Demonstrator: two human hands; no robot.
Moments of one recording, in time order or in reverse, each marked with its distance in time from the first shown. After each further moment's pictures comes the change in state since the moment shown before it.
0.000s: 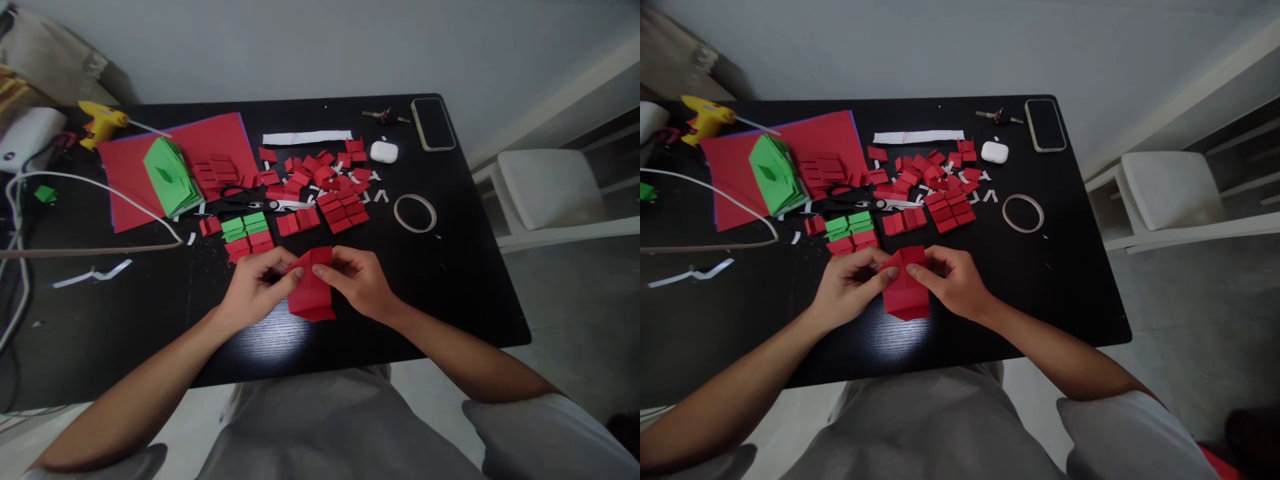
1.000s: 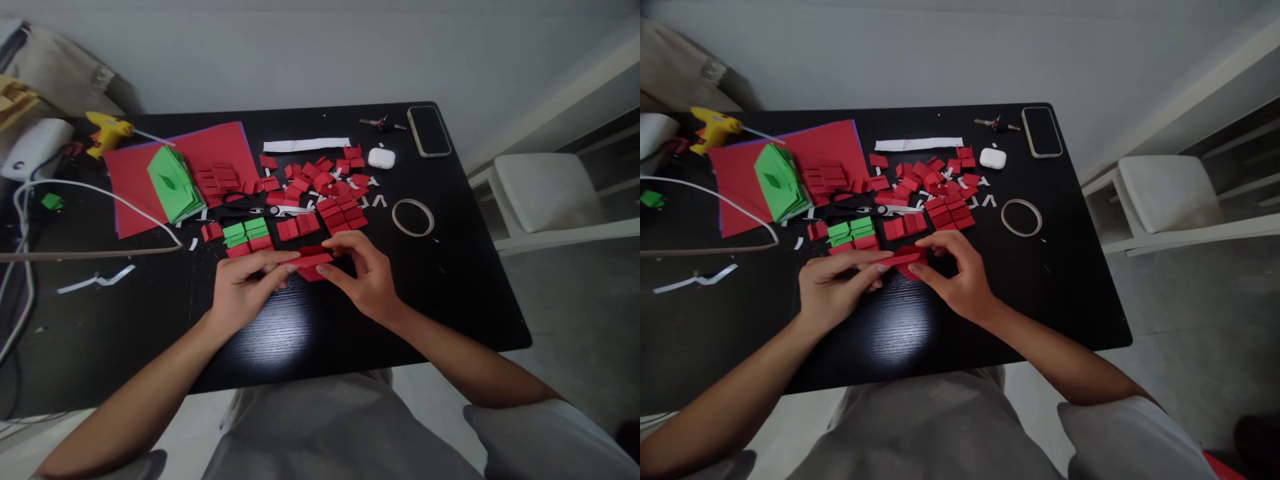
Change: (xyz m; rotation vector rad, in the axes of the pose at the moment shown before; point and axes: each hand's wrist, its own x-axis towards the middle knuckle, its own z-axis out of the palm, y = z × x) left_hand -0.001 0.003 -0.007 0.078 0.224 0.171; right_hand 0.005 0.002 -0.008 -0.253 0.186 -0.398
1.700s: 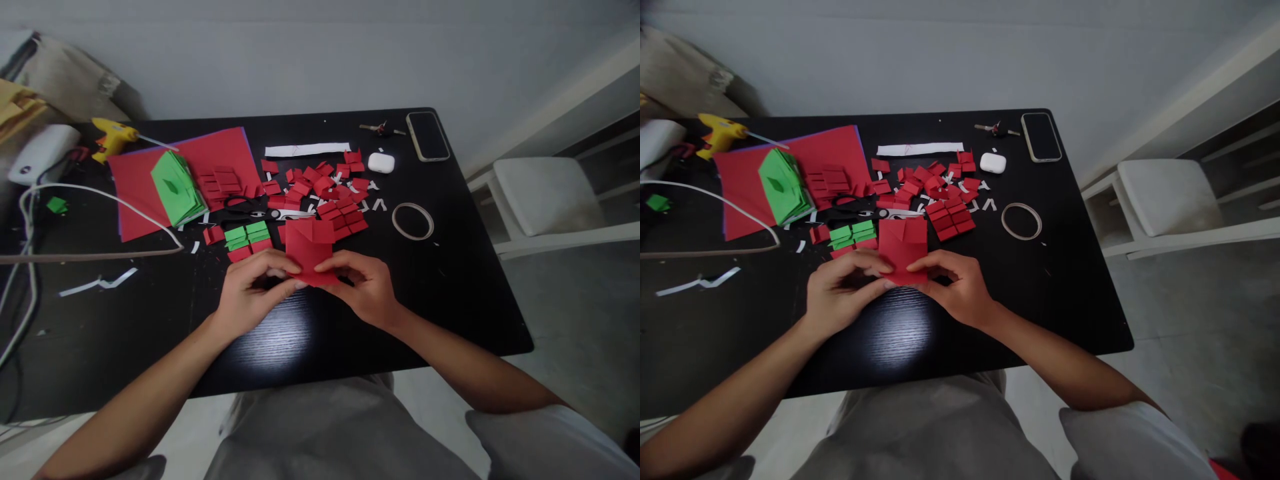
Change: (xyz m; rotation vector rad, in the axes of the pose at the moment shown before) left_hand 0.003 -0.001 0.000 -0.040 -0.072 0.115; right_hand -0.004 -0.002 0.000 0.161 -0.149 0.095
